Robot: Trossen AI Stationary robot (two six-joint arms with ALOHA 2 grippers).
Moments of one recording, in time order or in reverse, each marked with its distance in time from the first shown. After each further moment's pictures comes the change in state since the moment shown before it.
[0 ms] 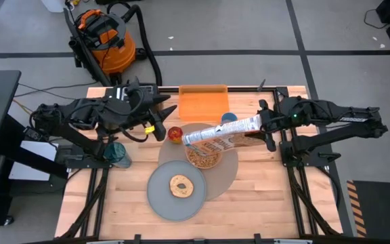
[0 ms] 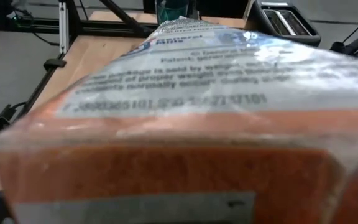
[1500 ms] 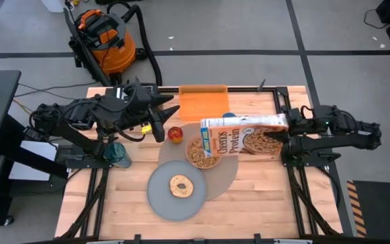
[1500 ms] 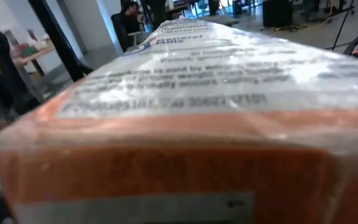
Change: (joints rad) left arm -0.004 -0.001 0.004 0.112 0.055 -0.004; right arm 0.000 -0.573 -0.370 0.136 0.035 0.311
